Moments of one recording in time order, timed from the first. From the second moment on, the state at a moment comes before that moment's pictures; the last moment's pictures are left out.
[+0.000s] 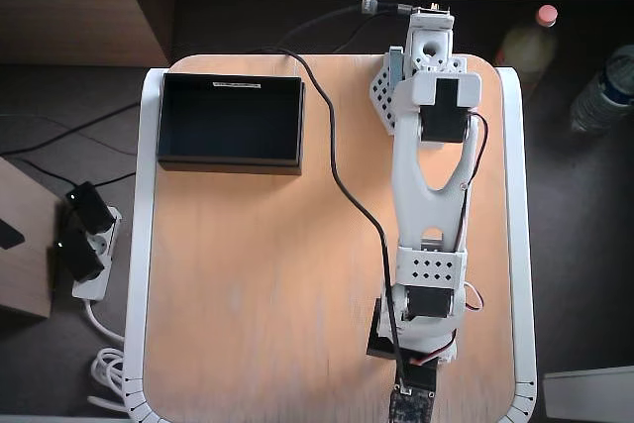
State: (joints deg) arm -2.4 67.2 89.1 51.9 170.6
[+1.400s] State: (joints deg) arm 8.0 86.6 88.6 69.3 166.2
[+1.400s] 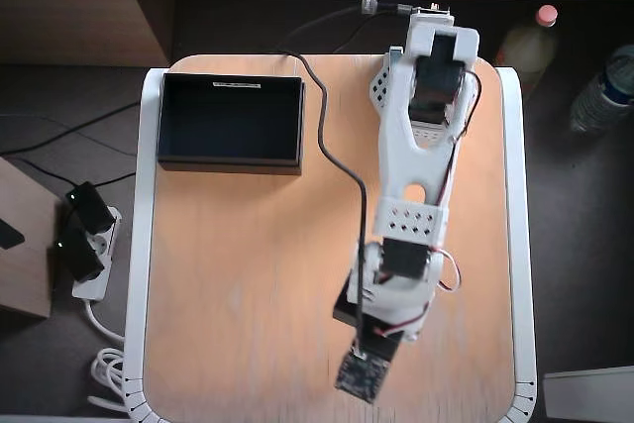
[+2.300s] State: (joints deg) arm 67.6 105.3 88.7 84.6 182.6
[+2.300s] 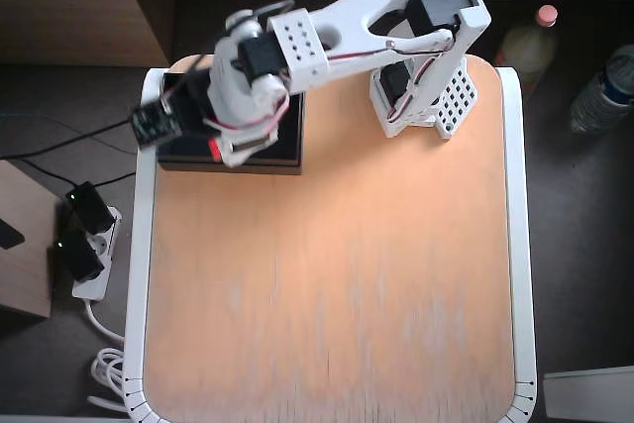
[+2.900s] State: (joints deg) arm 79.7 105.3 97.6 80.1 186.3
